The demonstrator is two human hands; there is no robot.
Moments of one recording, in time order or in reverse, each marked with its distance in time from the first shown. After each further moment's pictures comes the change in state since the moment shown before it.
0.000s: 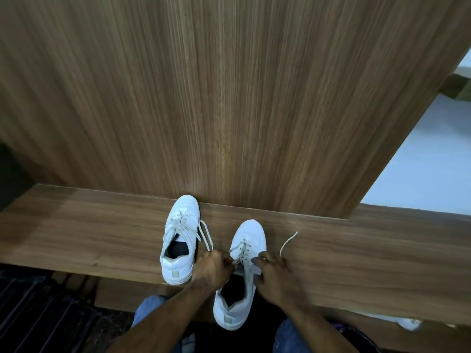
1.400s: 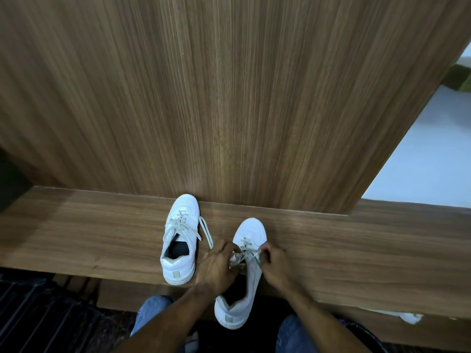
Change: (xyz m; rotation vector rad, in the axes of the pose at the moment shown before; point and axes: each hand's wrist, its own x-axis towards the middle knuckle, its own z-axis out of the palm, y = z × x) left_hand 0.002 -0.007 0.014 -0.009 0.103 0.273; right_hand 0.016 -0.010 -0.012 0.560 0.136 0.246
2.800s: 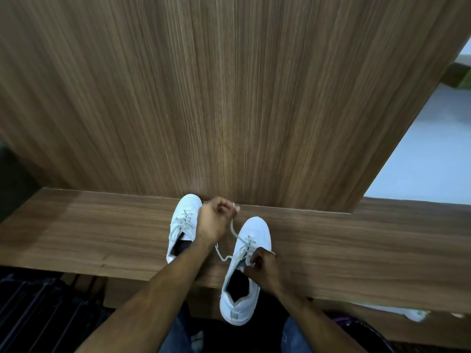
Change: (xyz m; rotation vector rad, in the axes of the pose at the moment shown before) left_hand 0.053 0.024 -0.078 -0.787 0.351 -0.158; right_hand -0.008 -0.002 0.025 -0.029 -0.123 0.050
